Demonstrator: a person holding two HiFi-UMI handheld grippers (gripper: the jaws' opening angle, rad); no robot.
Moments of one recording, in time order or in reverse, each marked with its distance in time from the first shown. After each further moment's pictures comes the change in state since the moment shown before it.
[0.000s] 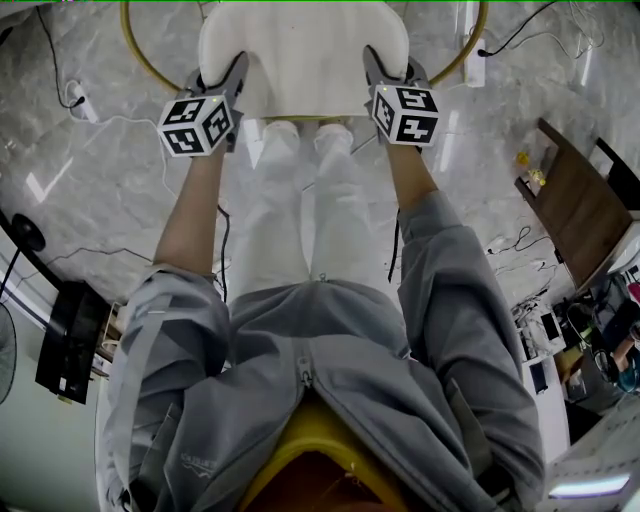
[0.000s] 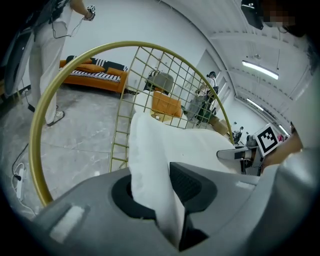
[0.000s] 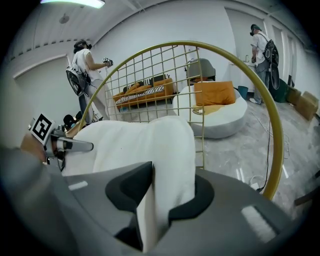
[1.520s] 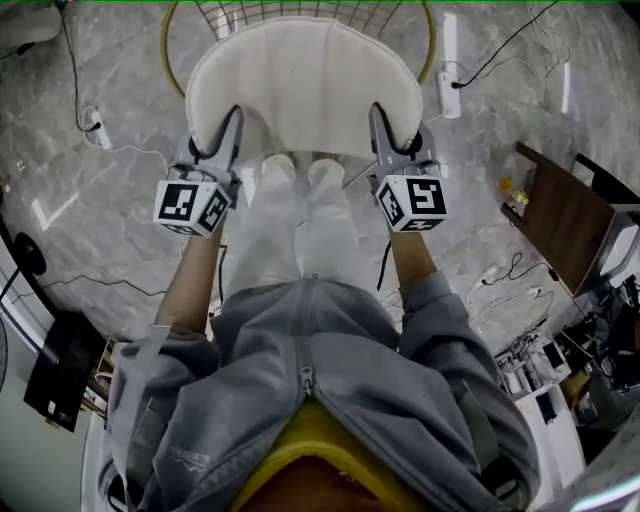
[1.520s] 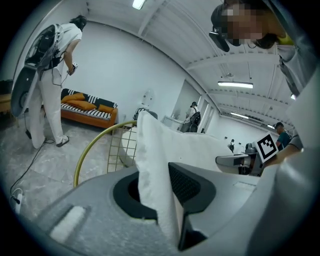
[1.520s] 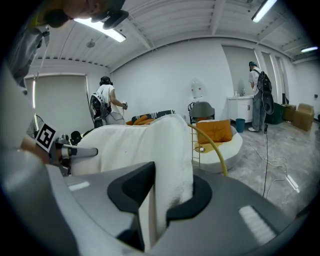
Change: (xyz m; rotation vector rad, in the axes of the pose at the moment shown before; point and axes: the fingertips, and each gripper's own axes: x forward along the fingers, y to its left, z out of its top) left arm -0.162 -0.105 0.103 0.122 -0.361 -0.068; right arm -0.190 0.067 0.097 -0.075 -0.367 0.011
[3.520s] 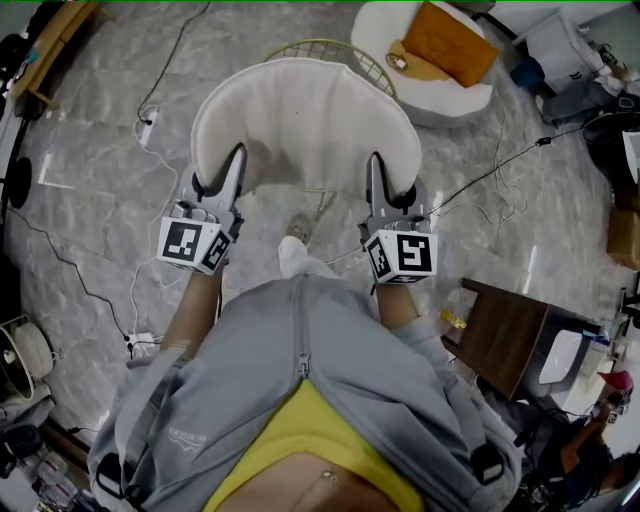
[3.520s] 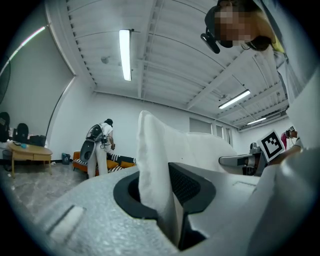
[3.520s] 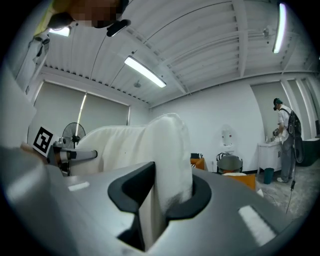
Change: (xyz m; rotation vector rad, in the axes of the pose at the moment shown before) left arm -0.270 -0.227 0.163 0.197 -0.524 0.324; right arm -0.269 0.099 0.205 -0.260 -0.419 0.310
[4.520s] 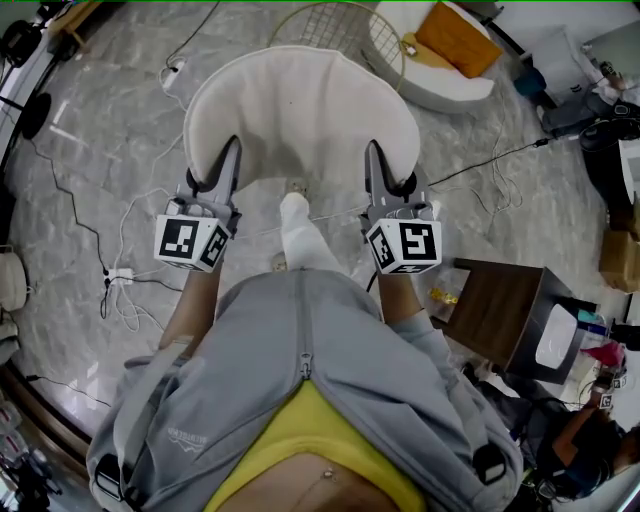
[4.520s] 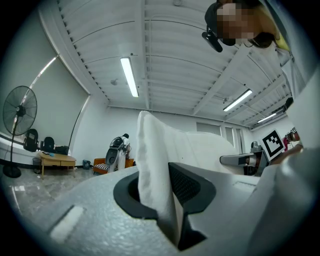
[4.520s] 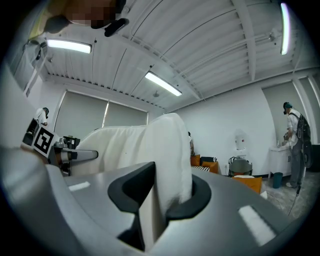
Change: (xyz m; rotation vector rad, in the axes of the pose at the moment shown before) left arm -0.302 -0.175 0.038 0.020 -0.072 0.182; right arm -0.286 0.126 0.029 -0.045 -0.038 0.181
